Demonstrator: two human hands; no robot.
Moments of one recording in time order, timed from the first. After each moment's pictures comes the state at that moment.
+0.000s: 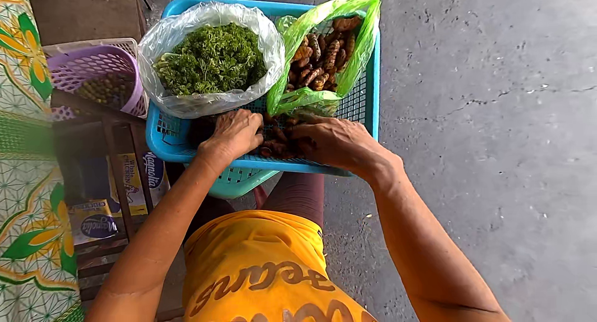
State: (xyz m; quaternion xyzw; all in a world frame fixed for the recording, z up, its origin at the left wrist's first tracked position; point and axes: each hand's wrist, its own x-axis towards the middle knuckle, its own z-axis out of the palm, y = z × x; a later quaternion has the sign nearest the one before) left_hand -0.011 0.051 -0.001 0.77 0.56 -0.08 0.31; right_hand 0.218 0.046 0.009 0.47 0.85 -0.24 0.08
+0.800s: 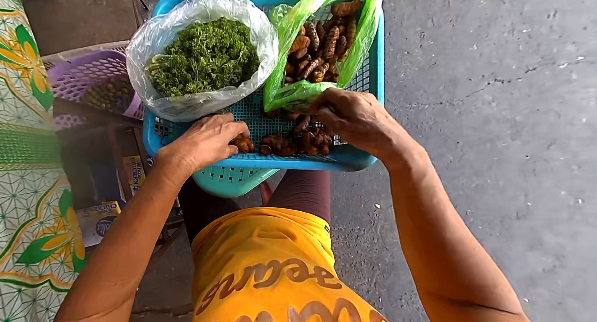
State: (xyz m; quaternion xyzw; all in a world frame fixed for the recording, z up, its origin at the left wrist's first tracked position) left_hand -0.053 0.039 0.020 0.81 0.48 -0.11 0.33; right_hand 0.238 0.066 0.007 0.52 0.77 -0.35 -0.11
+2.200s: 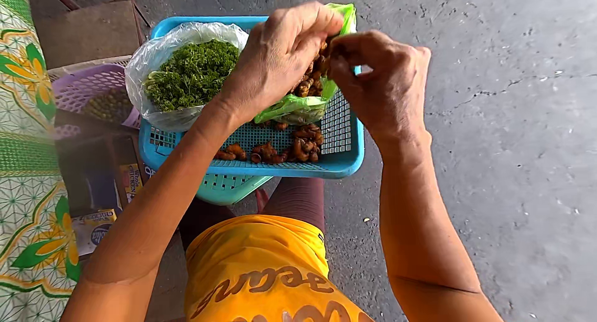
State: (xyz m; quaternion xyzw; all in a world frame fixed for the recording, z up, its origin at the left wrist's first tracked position) left_hand 0.040 0.109 0.087 0.73 0.45 0.31 0.41; right_hand 0.240 0.095 0.043 0.52 0.78 -0.12 -0.32
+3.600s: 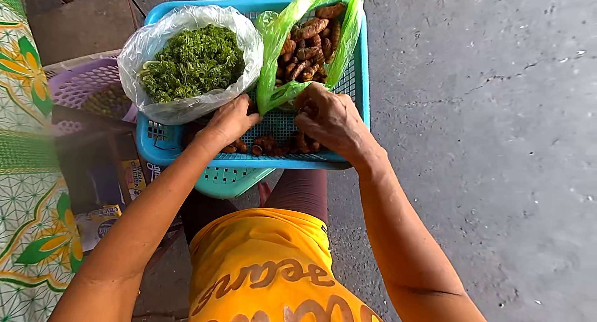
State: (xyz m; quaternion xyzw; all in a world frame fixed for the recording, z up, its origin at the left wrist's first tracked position) left_hand 0.004 0.075 0.001 0.66 0.64 -0.04 0.40; right_hand 0.225 0.060 -0.005 0.55 0.76 -0.31 -0.15
